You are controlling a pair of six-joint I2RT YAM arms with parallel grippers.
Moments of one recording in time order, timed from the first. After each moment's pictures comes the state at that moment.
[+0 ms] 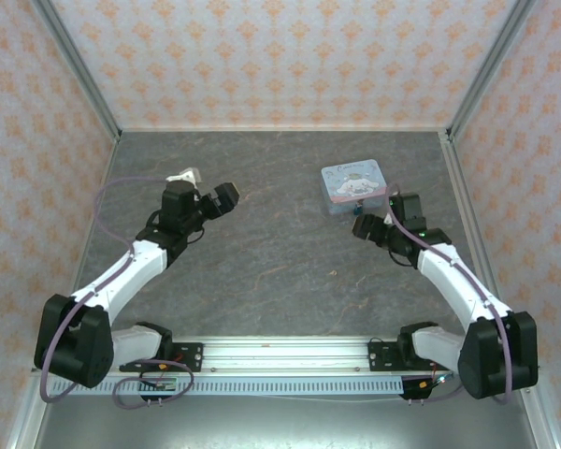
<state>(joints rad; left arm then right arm) -0.25 1.23 0.73 -0.01 0.06 -0.70 0.21 1.13 0.72 -0.54 -0.14 0.51</state>
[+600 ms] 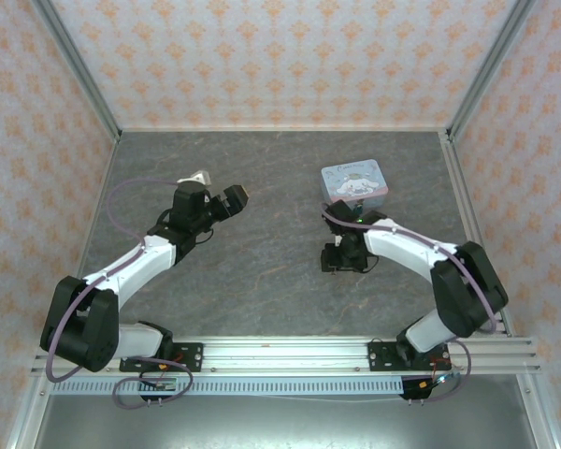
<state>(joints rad) -0.28 1.31 0.73 0.04 0.08 -0.75 0.59 1.54 0.94 -0.83 -0.08 0.53</state>
